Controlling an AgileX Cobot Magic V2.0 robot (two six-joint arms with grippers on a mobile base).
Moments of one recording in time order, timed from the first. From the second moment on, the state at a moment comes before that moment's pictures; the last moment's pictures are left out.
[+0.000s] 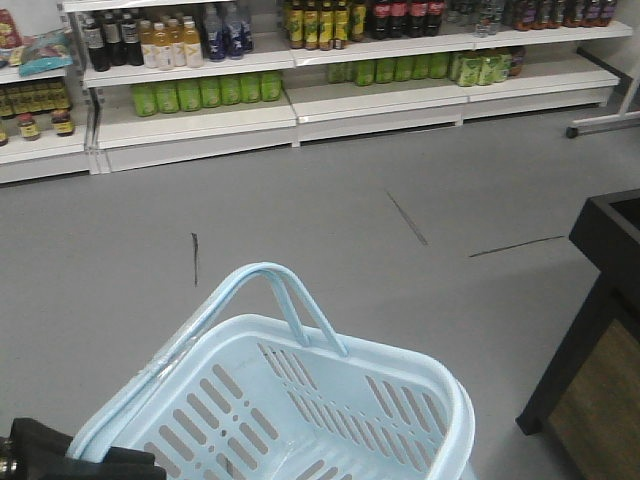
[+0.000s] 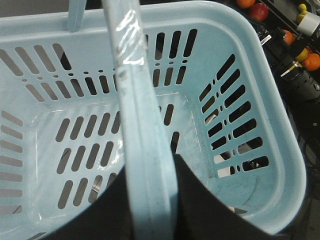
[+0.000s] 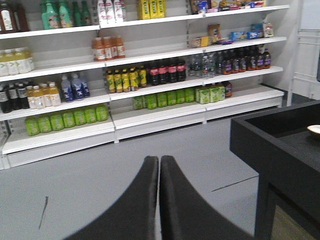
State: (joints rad) left arm -0.46 0.72 -0.68 -0.89 0.93 0.41; right arm -0.07 -0.01 0.03 -0.12 0.10 0.21
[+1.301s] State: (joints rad) left arm -0.46 0.72 -0.68 -0.89 0.93 0.41; right arm -0.07 -0.01 0.03 -0.12 0.10 0.21
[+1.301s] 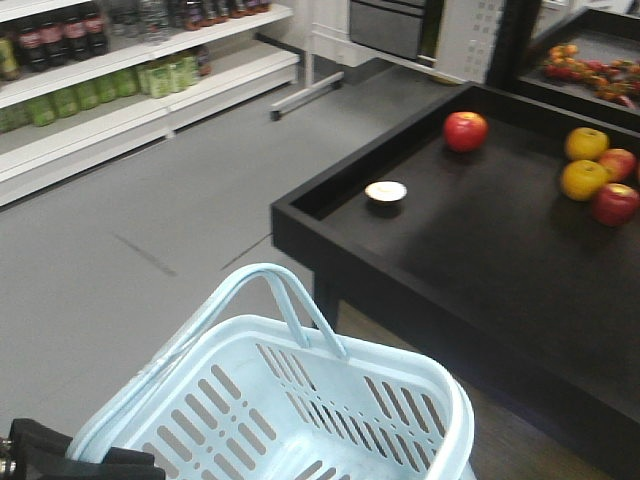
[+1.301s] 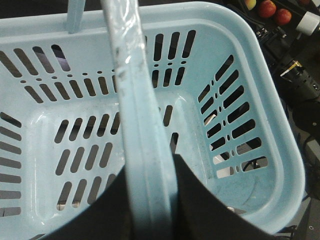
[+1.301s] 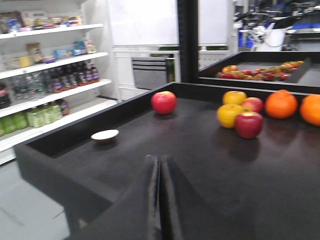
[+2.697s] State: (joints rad) left arm -0.46 0.72 -0.68 -0.89 0.93 0.41; right arm -0.07 -0.01 0.03 -0.12 0.10 0.21
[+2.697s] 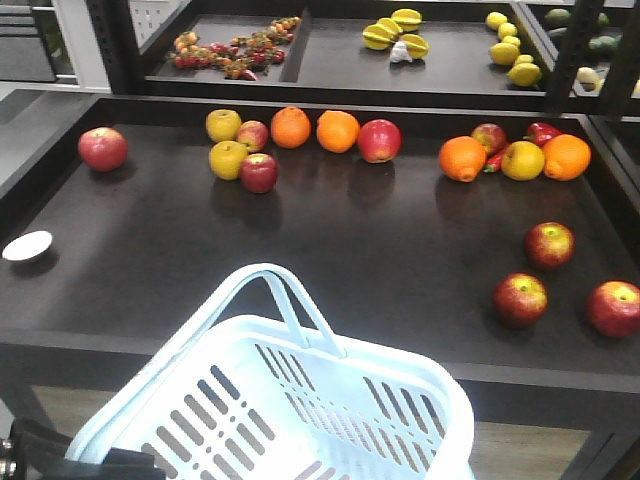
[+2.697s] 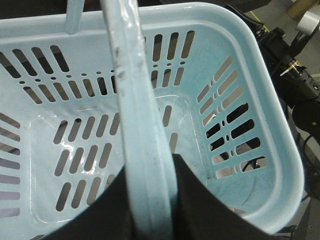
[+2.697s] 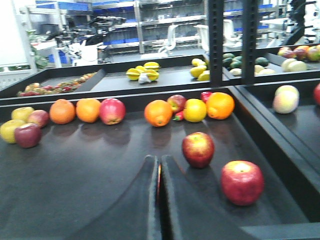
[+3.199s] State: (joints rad) left arm -0.46 0.72 -0.68 -0.89 0.93 0.41; right arm -0.07 -0.01 0.03 -0.12 0.10 0.21
